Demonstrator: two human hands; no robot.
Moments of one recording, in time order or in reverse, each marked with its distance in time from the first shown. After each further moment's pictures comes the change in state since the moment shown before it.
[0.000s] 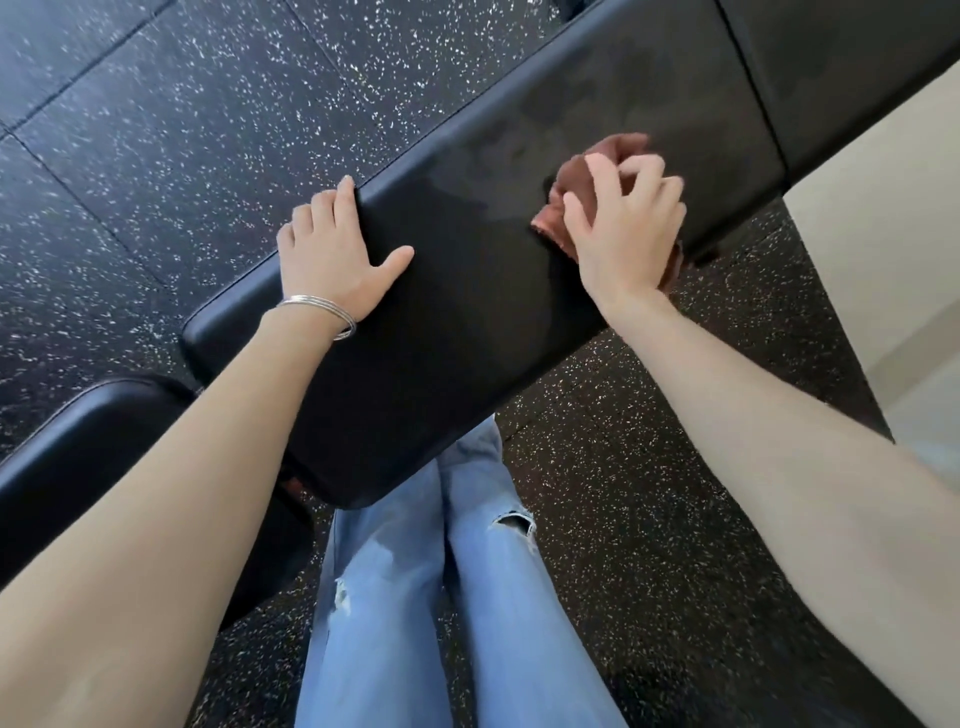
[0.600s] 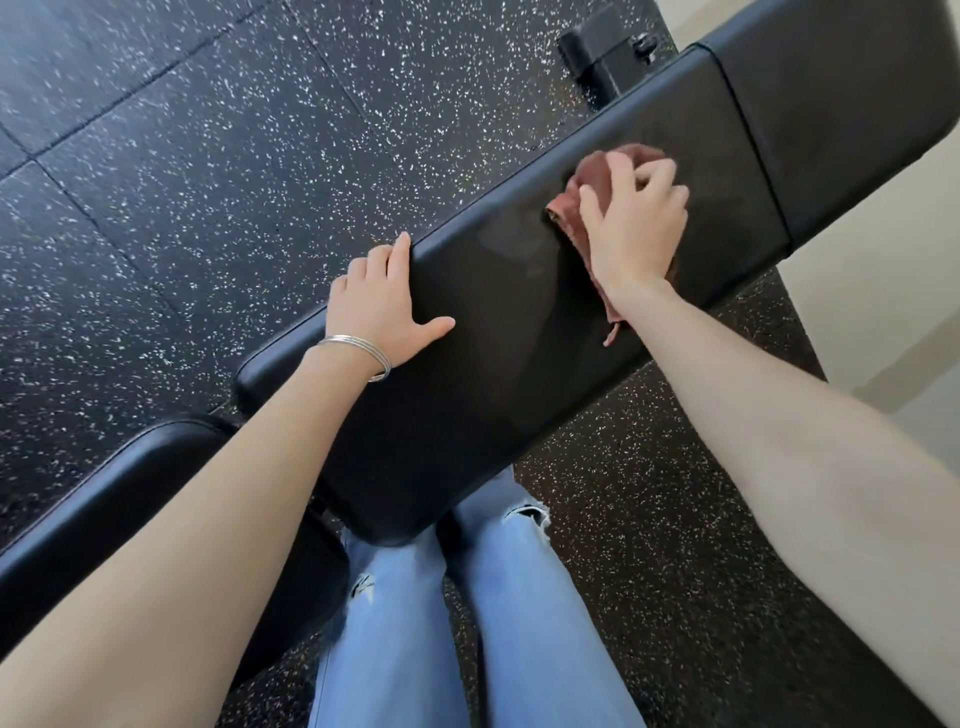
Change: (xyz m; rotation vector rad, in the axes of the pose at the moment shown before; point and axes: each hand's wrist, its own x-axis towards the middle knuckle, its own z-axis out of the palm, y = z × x) left_hand 0.004 -0.017 -0.016 -0.022 -0.143 0.133; right_hand 0.055 -0.045 -0.008 0.004 -0.082 0.083
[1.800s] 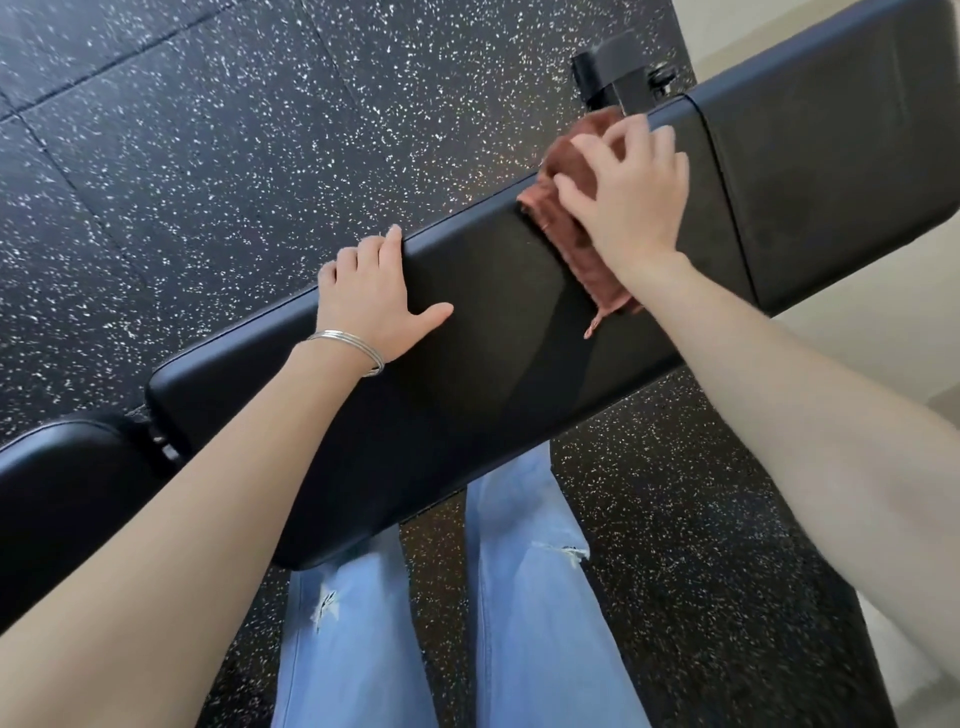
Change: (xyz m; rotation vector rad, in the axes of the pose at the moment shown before) left_hand 0.038 0.064 -0.004 -0.023 0.040 -0.163; right_hand 0.090 0.035 -0.004 -0.043 -0.016 -0.428
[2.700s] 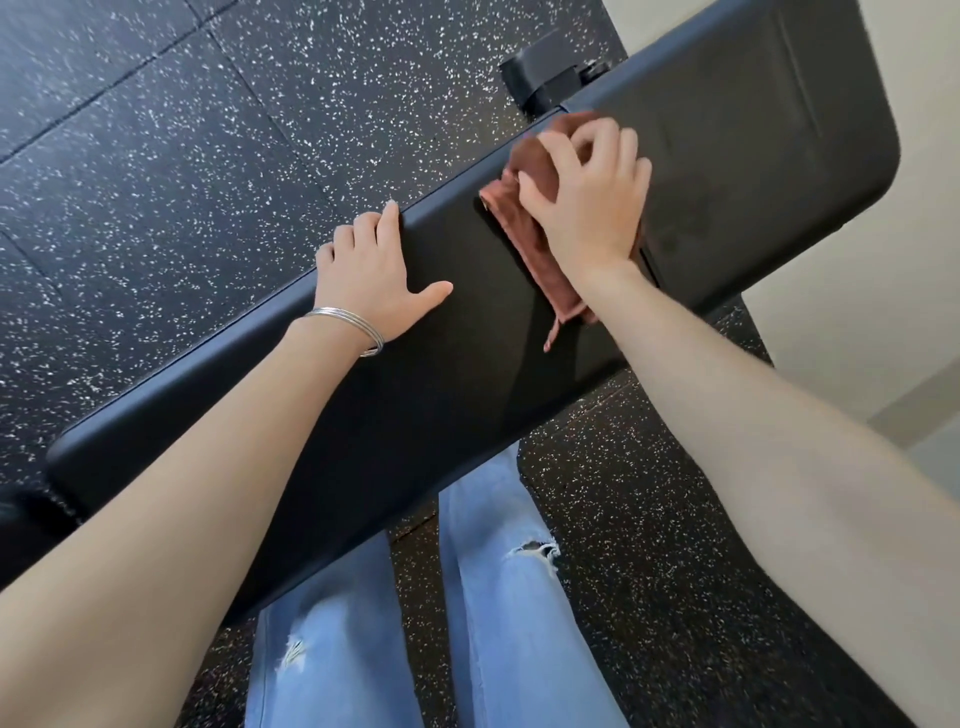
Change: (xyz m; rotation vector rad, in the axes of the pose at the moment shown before) left_hand 0.061 0.108 -0.006 0.051 0.008 0.063; right_hand 0.011 0.076 0.011 0.075 0.104 0.138
